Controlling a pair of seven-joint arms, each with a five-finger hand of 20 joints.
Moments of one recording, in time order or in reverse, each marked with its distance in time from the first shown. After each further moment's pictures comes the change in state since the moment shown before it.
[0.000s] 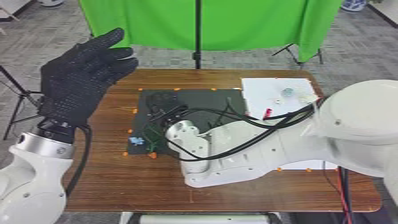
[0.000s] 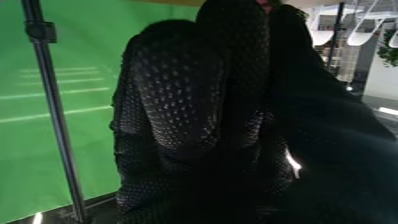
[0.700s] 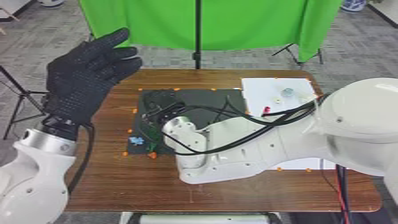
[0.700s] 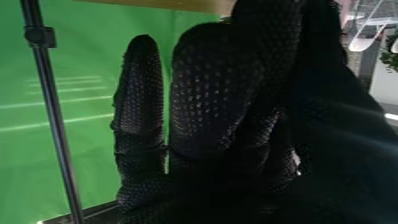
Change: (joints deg) left arm -2.5 -0.8 1.3 0.4 0.1 0.0 -2.8; right arm 0.3 -0.1 2.5 -0.1 3.2 -3.2 -1.1
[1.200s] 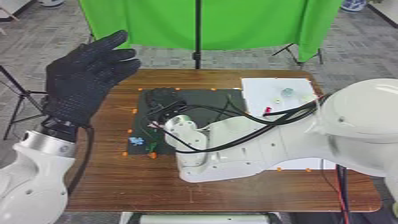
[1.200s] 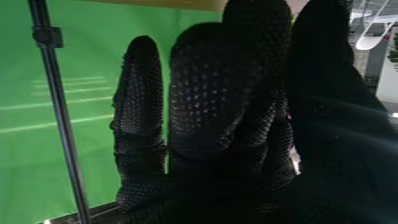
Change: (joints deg) left arm 1.5 -0.6 -1.0 0.0 0.0 -0.1 0.1; right arm -0.2 0.5 0.6 0.1 0.1 -0.1 0.4
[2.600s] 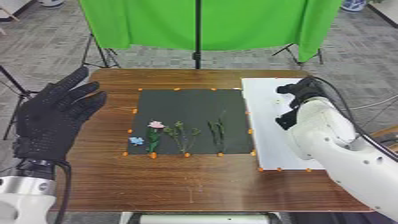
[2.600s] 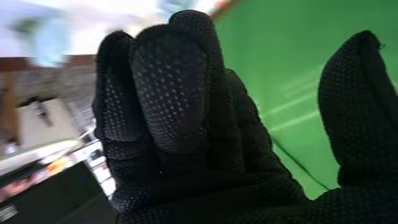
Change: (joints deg) left arm 23.8 -3.3 -9.9 -5.3 -2.5 8.9 8.4; right arm -55.9 43.2 79.3 -25.2 -5.2 -15.4 13.4
